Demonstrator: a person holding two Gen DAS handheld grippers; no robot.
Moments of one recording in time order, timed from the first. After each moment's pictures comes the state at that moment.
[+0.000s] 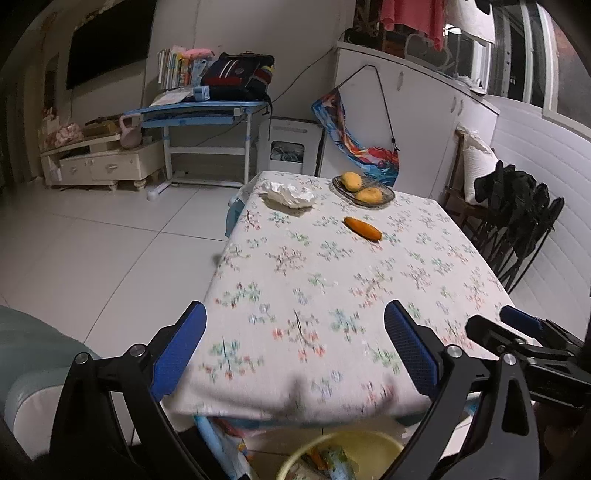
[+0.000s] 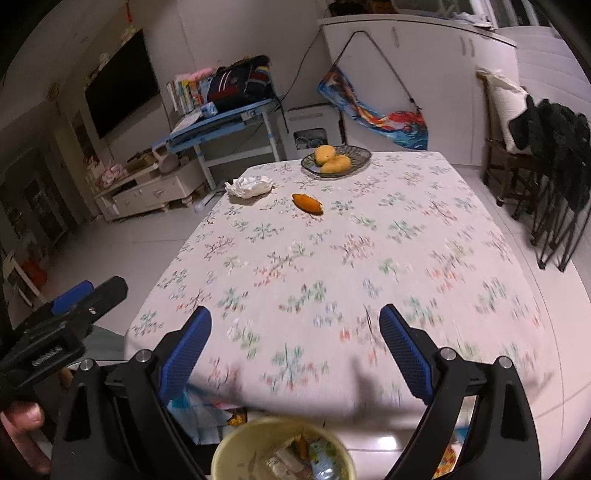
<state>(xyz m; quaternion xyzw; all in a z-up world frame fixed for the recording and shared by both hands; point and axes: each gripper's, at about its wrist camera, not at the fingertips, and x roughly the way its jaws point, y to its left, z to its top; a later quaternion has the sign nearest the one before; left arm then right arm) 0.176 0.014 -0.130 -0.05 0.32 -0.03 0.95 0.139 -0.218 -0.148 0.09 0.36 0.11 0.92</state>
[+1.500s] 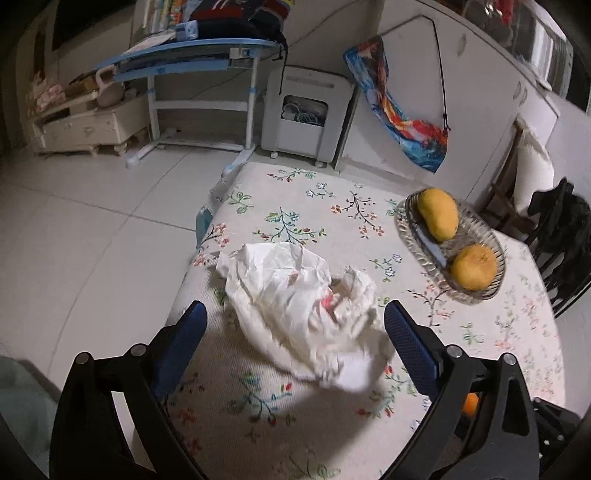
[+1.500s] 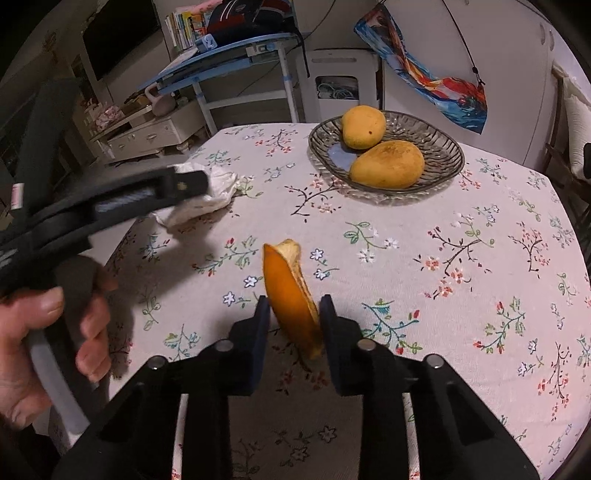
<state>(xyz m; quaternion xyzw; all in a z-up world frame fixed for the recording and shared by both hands) 0.522 -0.007 -0.212 -0.07 0.41 0.00 0.91 0.369 -0.189 -0.205 0.02 0.45 0.16 0.88</state>
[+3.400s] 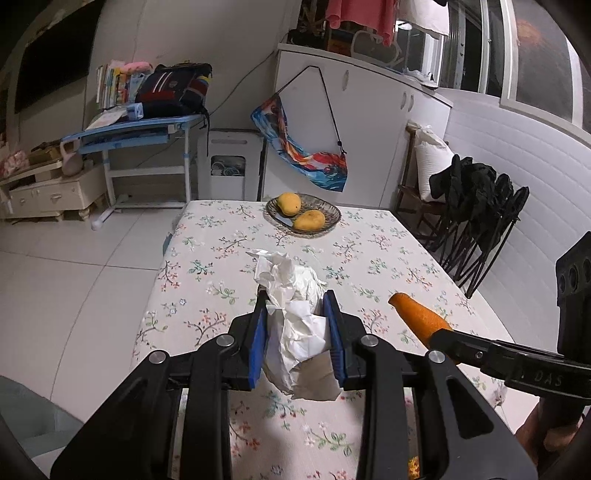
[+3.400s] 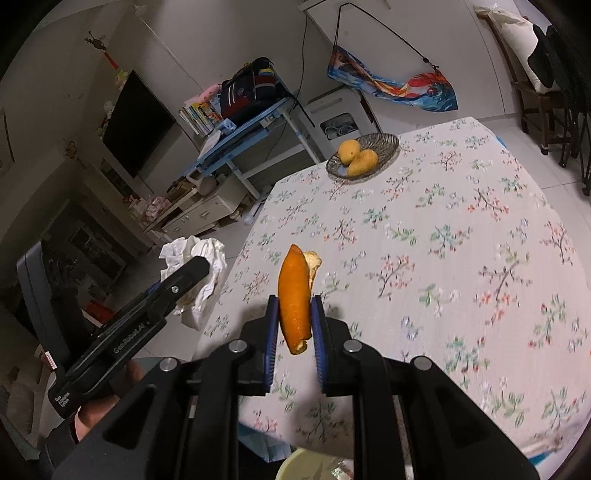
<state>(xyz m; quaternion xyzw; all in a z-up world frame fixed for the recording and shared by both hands) 0.245 -0.045 -0.115 -0.03 0.30 -0.14 0.94 0.187 -0.261 -0.146 0.23 0.37 0.21 0.88</state>
